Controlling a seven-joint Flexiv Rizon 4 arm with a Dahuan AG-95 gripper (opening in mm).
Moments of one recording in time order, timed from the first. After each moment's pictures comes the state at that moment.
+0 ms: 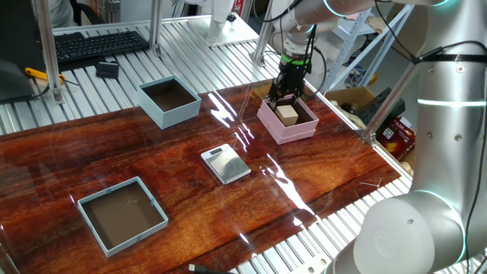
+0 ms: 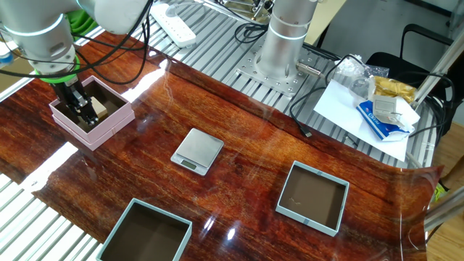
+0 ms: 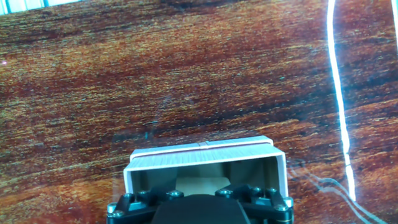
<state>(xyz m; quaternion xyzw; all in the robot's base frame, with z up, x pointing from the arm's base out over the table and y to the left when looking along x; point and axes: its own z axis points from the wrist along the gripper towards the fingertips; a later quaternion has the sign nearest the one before) 0.584 -0.328 0.056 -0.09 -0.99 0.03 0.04</state>
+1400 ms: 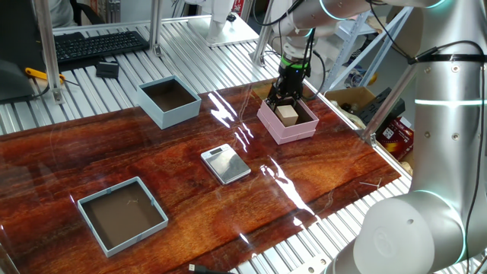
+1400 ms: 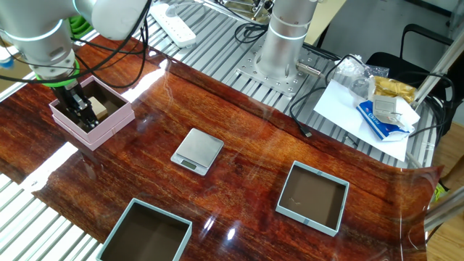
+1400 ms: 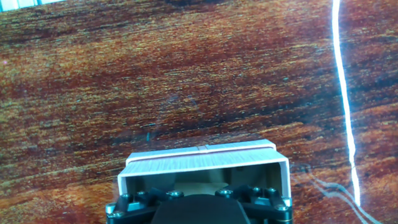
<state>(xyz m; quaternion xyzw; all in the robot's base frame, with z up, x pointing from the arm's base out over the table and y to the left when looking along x) 0.584 -0.330 0.043 -0.08 -1.00 0.03 0.04</state>
